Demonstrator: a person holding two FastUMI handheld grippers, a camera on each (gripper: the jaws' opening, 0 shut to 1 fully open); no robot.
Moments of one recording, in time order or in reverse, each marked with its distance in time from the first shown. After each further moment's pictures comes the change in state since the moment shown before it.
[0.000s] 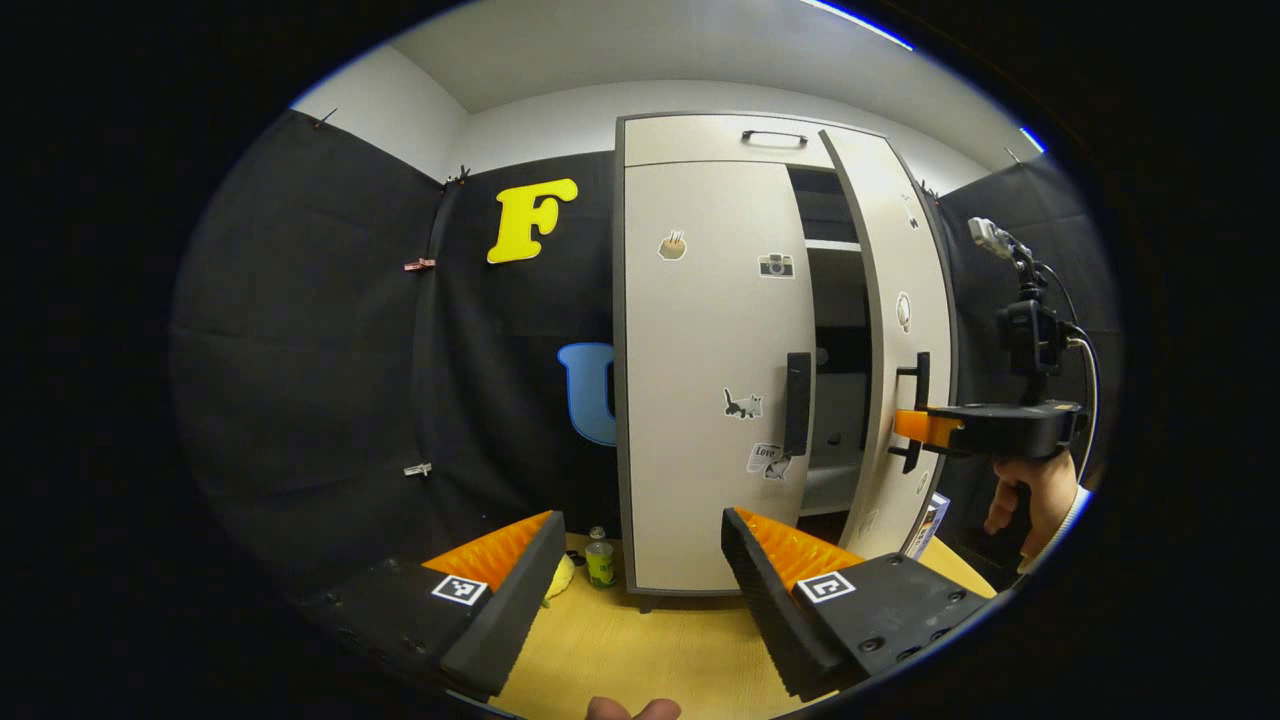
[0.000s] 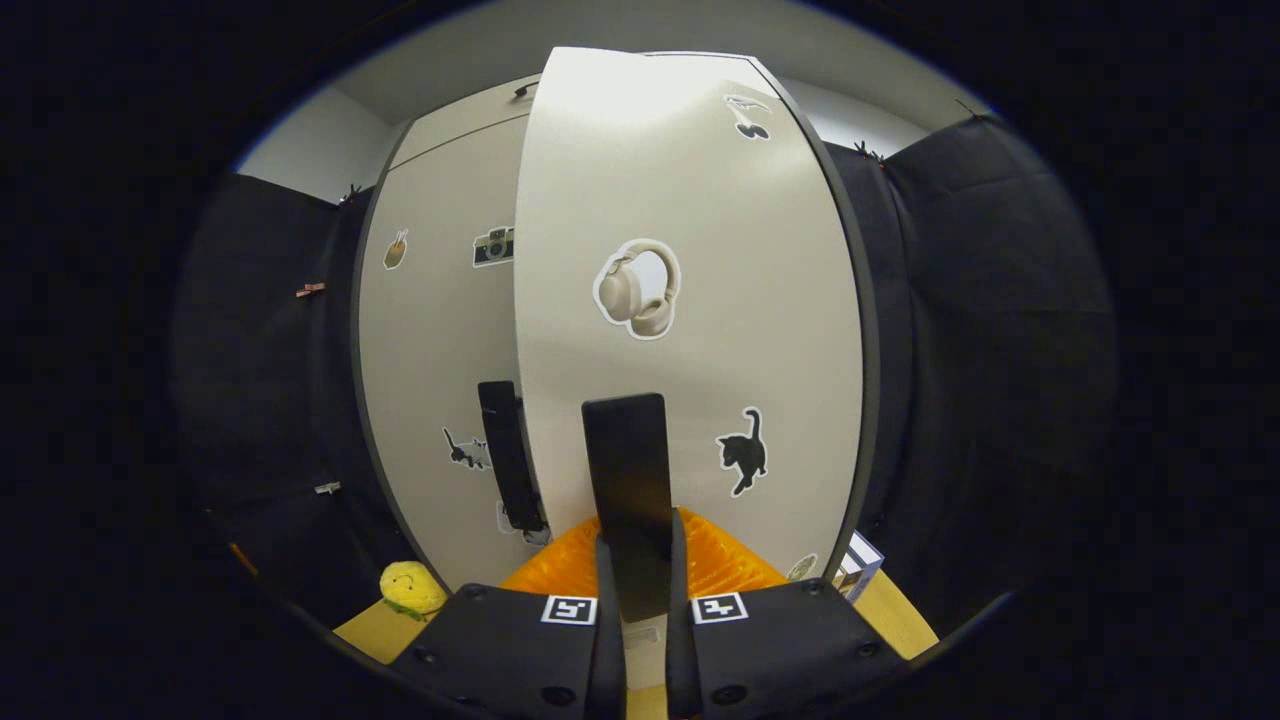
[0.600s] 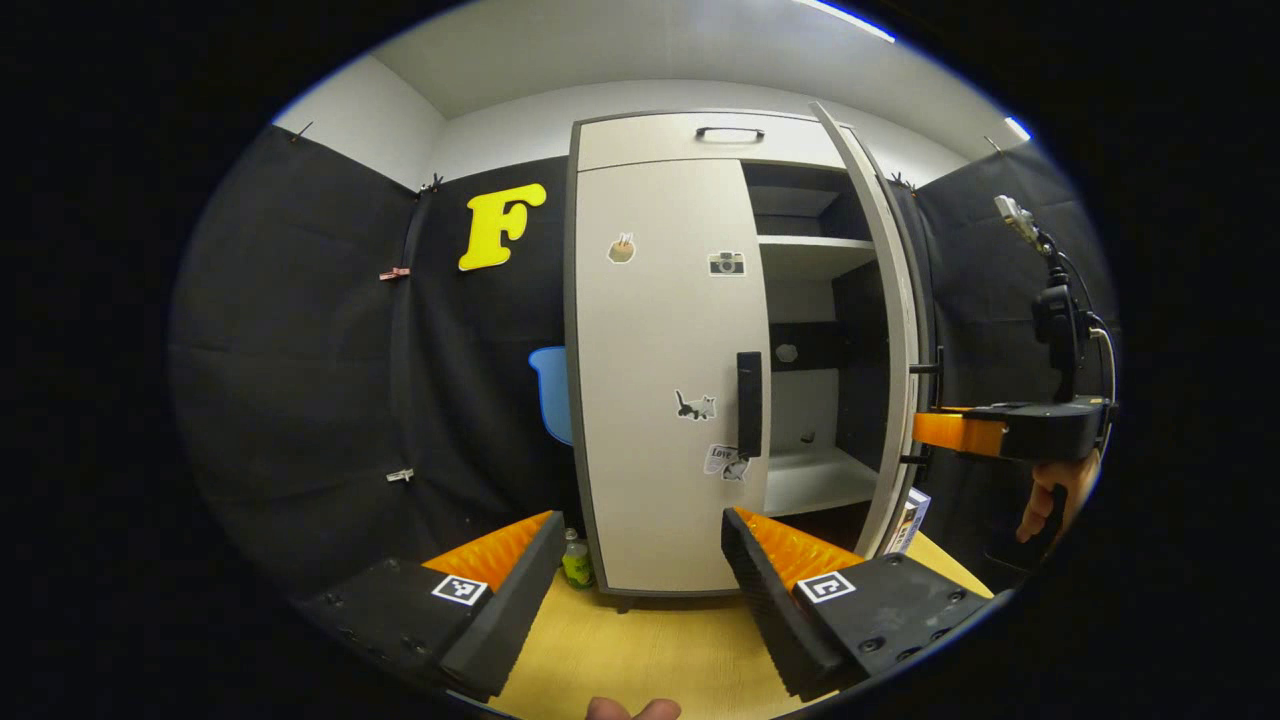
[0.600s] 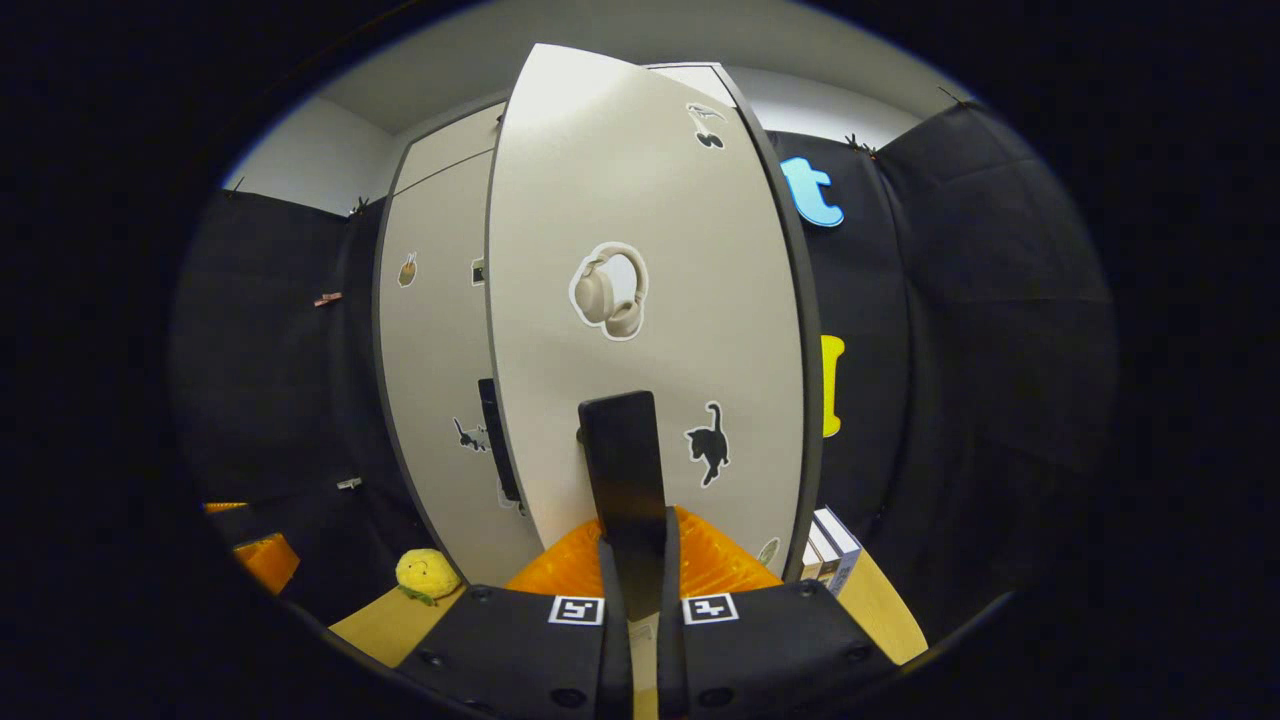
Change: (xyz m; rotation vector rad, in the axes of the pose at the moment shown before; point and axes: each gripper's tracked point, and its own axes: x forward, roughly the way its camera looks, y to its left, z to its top) left arm 0.000 -0.055 0.003 0.034 -0.003 -0.048; right arm -0.021 -0.026 0.005 0.019 0.016 0.025
